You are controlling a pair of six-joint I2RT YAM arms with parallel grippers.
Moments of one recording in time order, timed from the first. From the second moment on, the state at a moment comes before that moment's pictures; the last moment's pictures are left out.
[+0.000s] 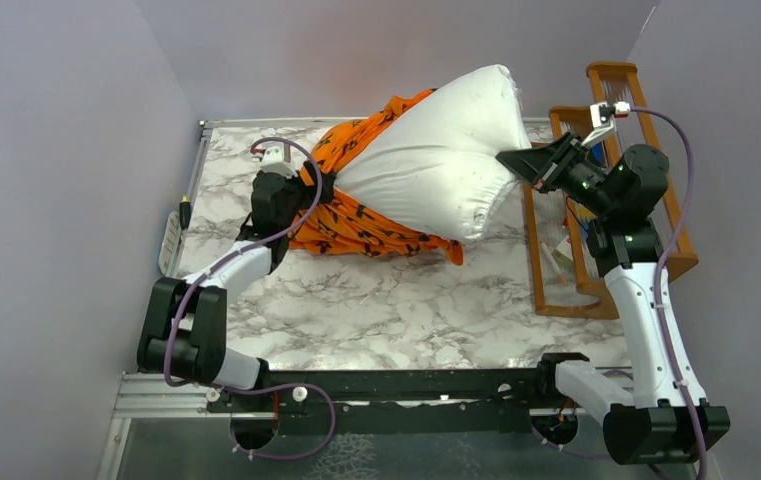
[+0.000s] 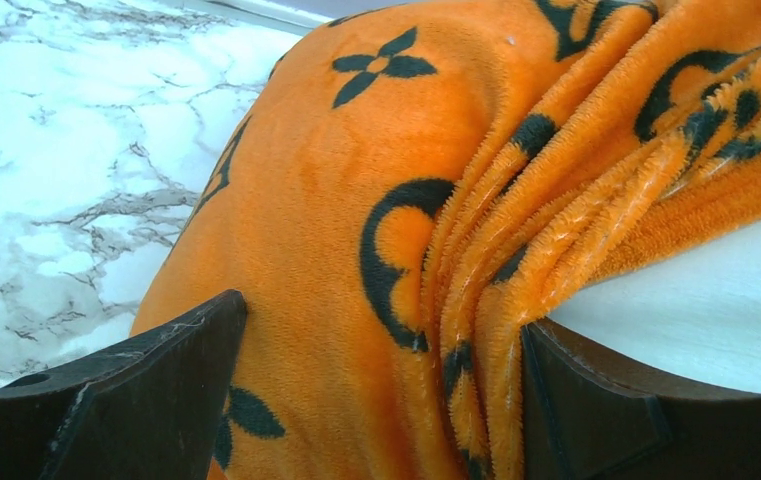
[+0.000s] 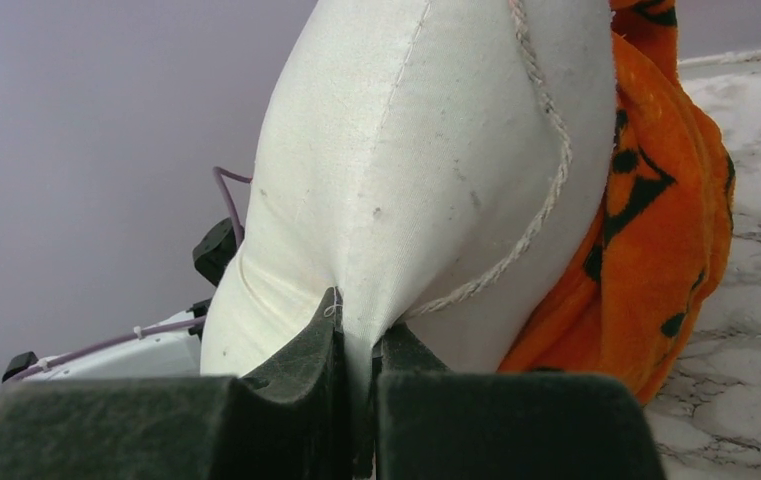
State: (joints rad) left arm -0.22 1.42 0.73 0.49 -0.01 -0.39; right arm -0.01 1.00 1.11 -0.04 -0.70 0.75
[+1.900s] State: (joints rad) left arm -0.62 1.07 0.87 0.22 0.10 -0.05; right arm 0.50 1.49 1.60 -0.12 -0.20 0.63
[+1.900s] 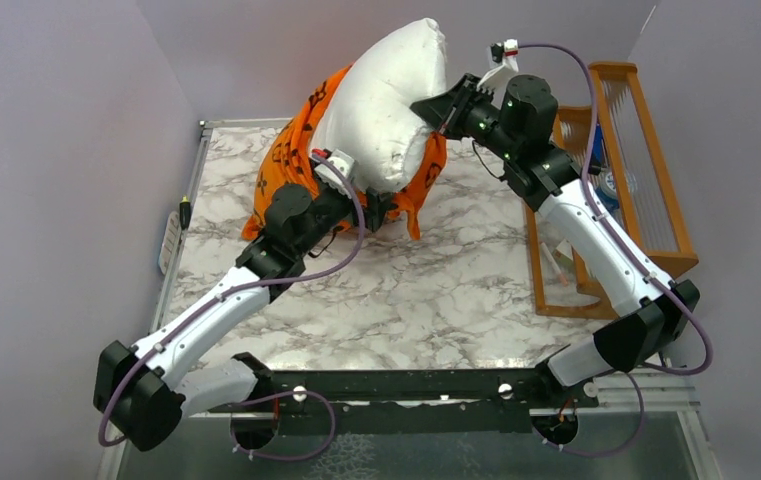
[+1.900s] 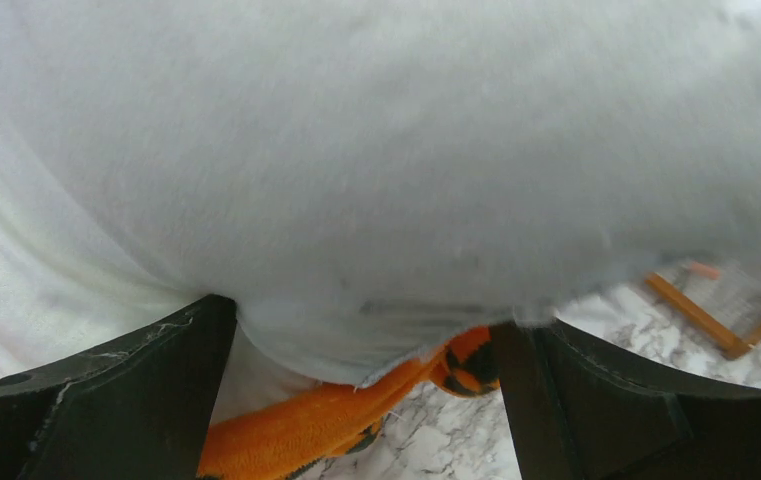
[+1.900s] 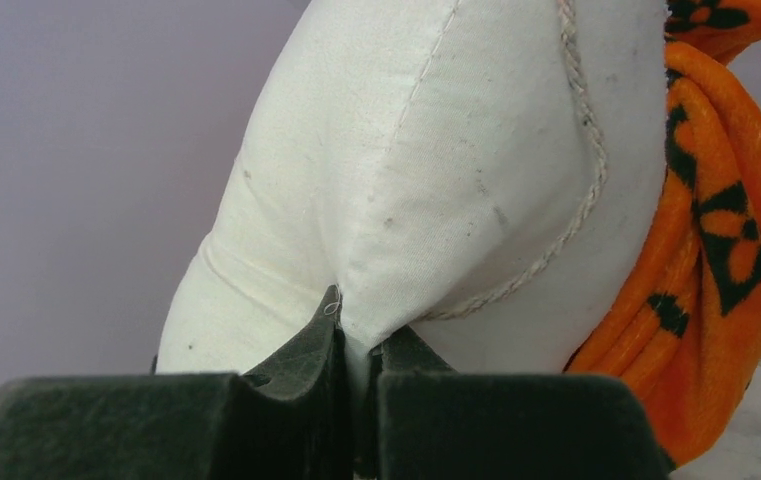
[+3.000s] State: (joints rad) left arm -0.64 1.38 0.71 0.44 -0.65 -0.21; right arm 0.54 1.50 1.94 -0.47 -0.09 0.48
